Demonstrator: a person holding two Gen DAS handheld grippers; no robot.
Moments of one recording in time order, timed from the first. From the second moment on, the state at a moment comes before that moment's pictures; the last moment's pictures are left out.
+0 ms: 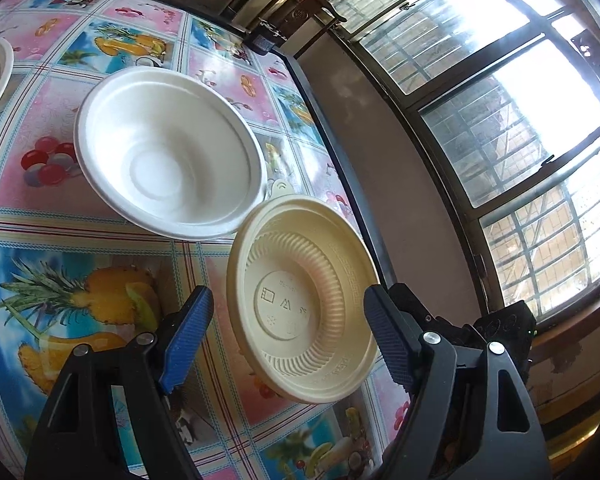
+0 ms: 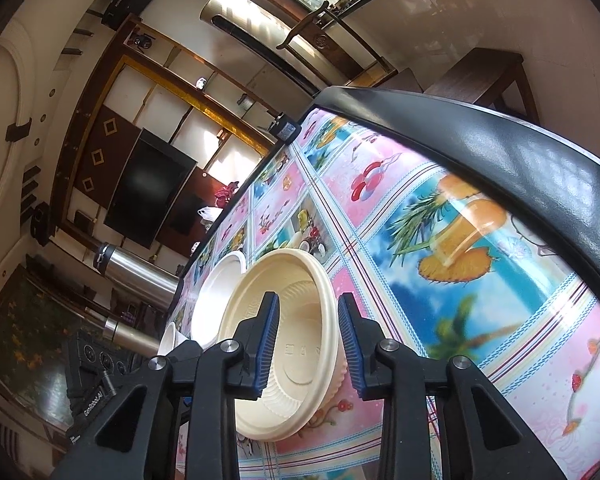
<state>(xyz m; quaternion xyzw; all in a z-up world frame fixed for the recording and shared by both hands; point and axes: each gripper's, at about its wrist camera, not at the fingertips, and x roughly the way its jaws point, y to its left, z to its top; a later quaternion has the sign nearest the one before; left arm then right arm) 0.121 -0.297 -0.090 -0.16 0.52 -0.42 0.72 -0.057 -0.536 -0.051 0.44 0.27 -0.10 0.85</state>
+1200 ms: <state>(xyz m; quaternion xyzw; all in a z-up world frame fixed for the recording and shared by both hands) 0.109 -0.291 -0.095 -0.04 0.53 -0.33 0.78 -0.039 -0.513 -0.053 0.38 0.32 -0.09 0.86</state>
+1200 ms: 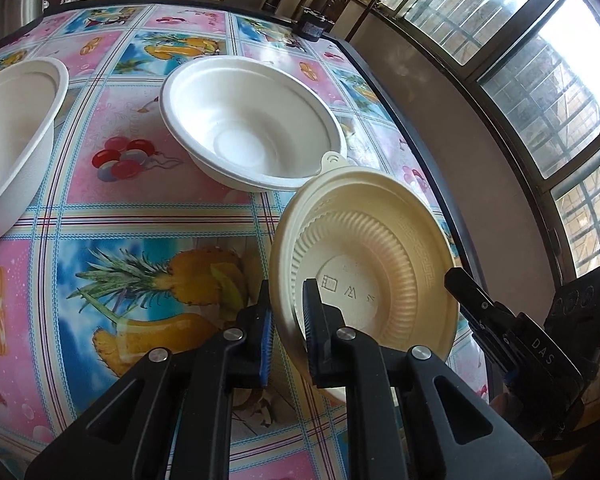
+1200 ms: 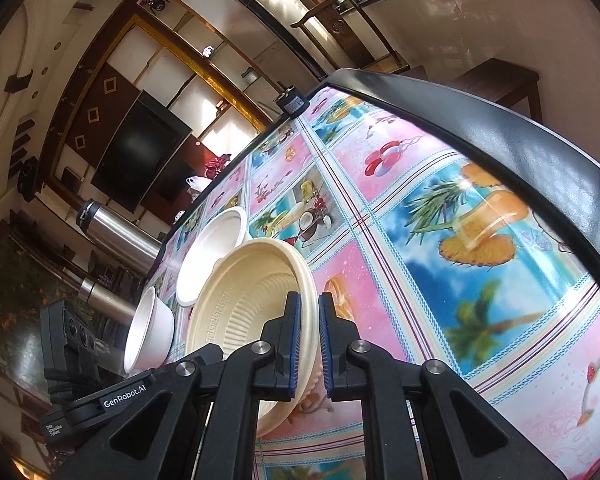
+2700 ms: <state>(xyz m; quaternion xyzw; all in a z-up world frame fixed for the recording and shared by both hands) 0.032 -0.104 -0.085 0.01 0.44 -0.18 0.88 -0.008 -0.328 -0.046 0.28 0.36 0.08 0.89</state>
